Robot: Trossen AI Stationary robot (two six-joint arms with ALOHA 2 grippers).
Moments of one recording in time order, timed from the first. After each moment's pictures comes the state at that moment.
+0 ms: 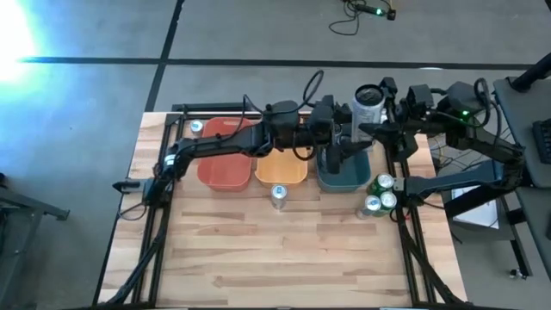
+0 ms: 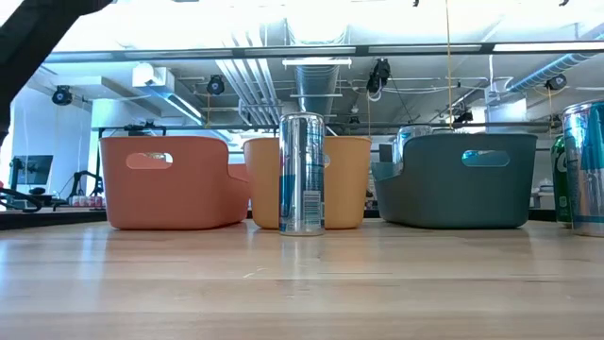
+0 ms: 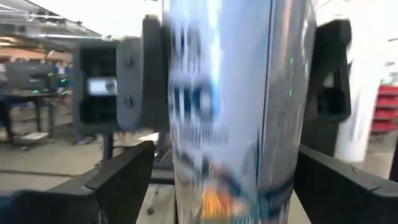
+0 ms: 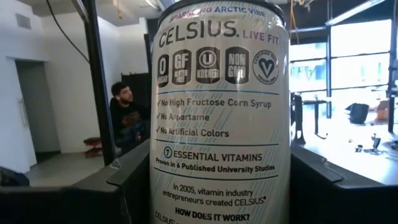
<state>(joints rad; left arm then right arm) 0.06 2.14 2.35 0.04 0.05 -0.08 -0.19 1.00 1.39 -0.15 -0.27 0.14</state>
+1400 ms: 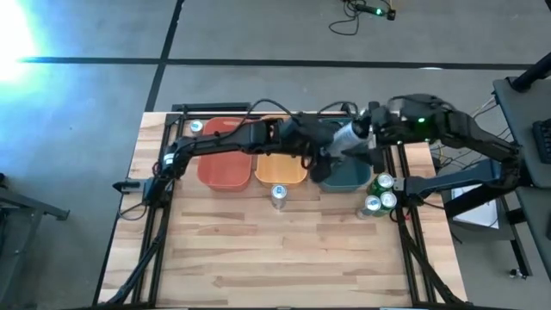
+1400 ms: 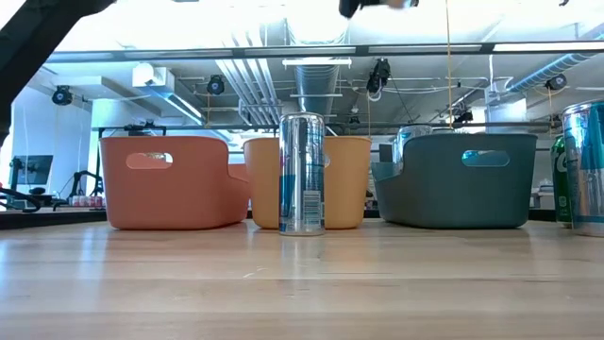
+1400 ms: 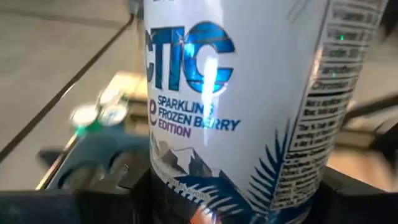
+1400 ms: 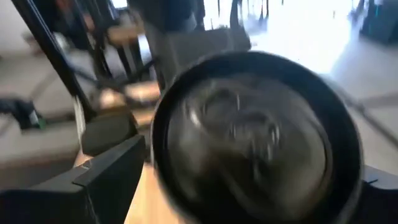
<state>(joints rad) 0.08 2.12 2.34 -0.65 -0.07 -0.06 -0.19 1.02 1.40 -0.73 -0.15 0.08</state>
